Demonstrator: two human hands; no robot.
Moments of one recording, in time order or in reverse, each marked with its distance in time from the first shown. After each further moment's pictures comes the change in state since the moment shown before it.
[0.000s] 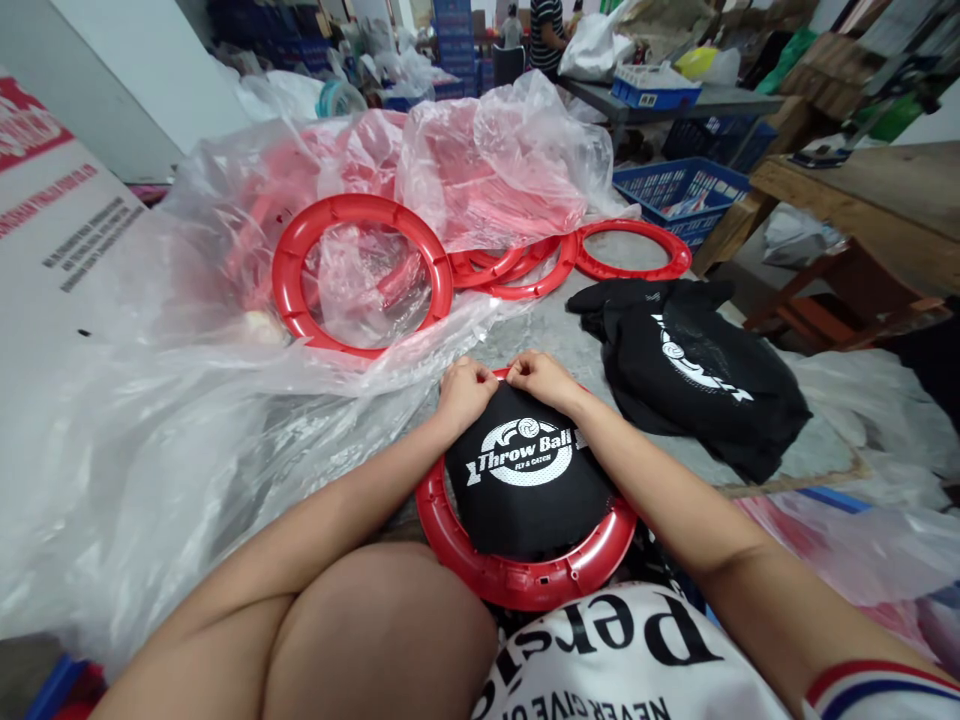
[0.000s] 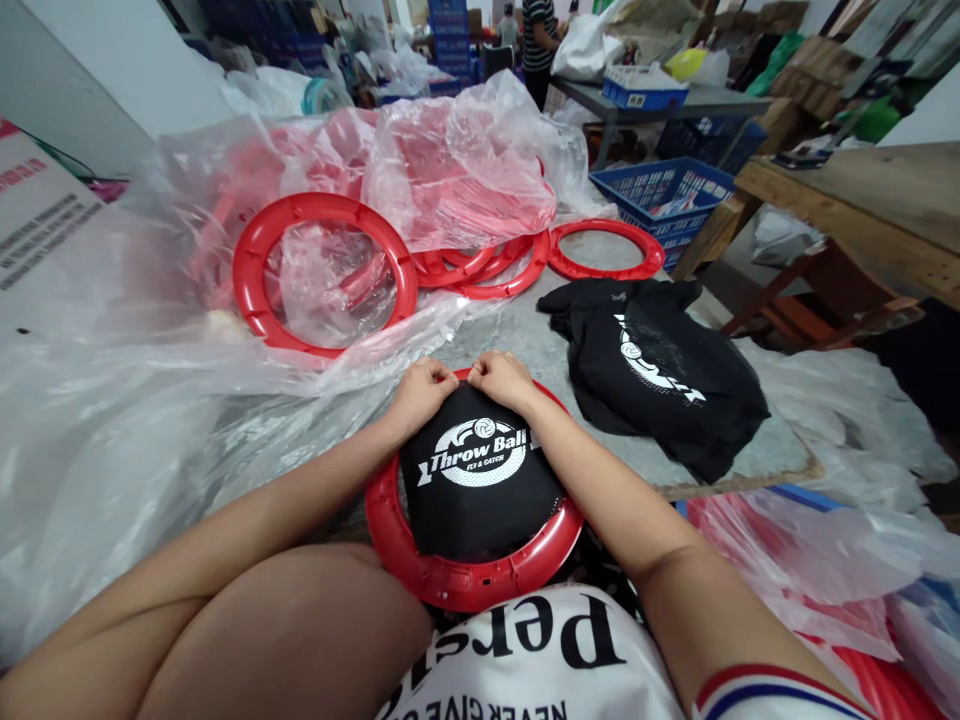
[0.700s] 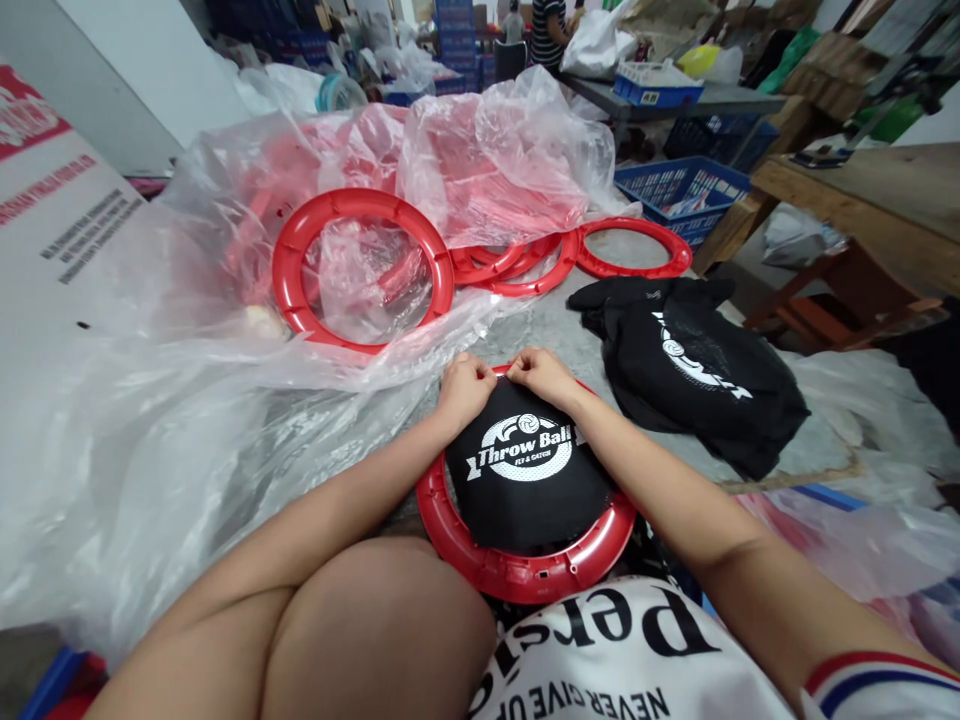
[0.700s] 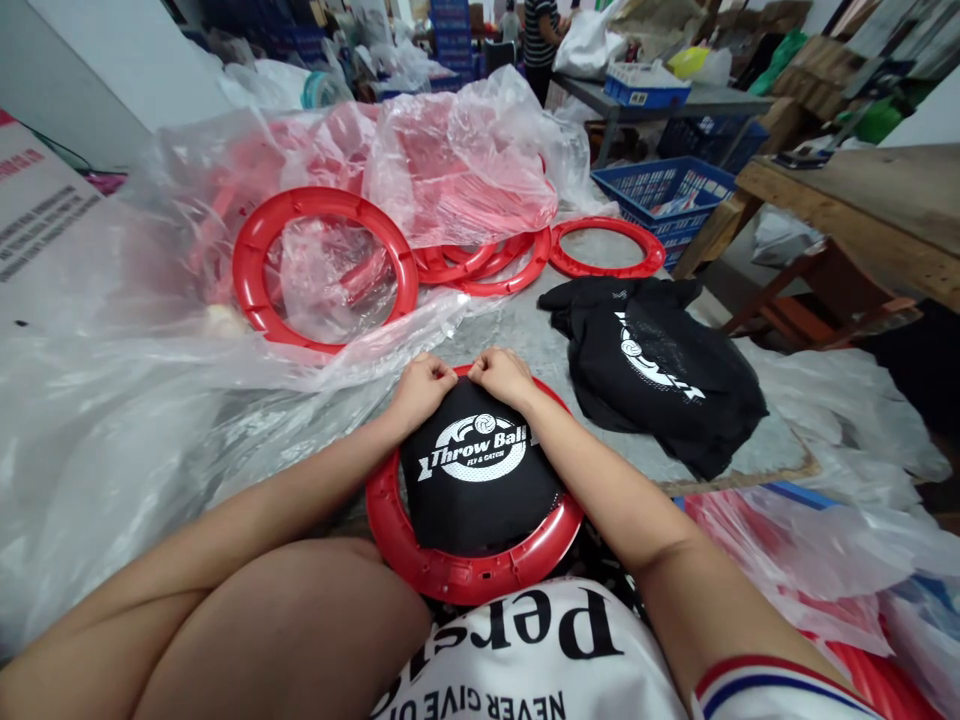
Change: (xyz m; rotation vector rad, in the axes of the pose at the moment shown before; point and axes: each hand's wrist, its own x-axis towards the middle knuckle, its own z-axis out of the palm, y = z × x) left_hand 0.001 -0.005 0.003 0.004 0.047 0.013; right_hand 0.000 -0.001 0.002 0.042 0.014 0.085
